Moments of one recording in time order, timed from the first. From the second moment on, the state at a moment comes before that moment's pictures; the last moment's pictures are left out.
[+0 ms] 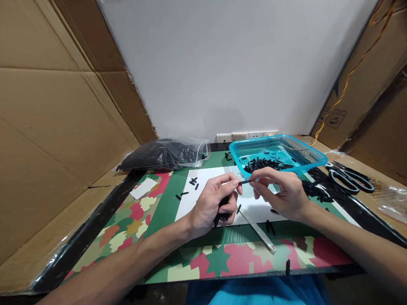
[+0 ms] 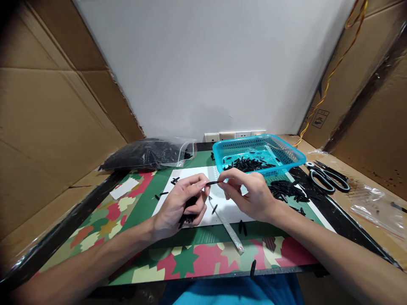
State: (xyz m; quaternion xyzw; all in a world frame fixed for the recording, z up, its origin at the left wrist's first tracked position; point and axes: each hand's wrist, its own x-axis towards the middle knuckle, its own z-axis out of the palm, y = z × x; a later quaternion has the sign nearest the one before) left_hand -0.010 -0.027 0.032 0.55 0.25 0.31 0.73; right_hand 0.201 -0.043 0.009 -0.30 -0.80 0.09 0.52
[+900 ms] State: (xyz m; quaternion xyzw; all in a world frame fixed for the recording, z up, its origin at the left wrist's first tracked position) left_hand -0.009 -0.023 0.027 0.56 0.25 0.32 0.72; right_hand 0.200 -0.040 0.009 -0.31 -0.81 0.06 0.49
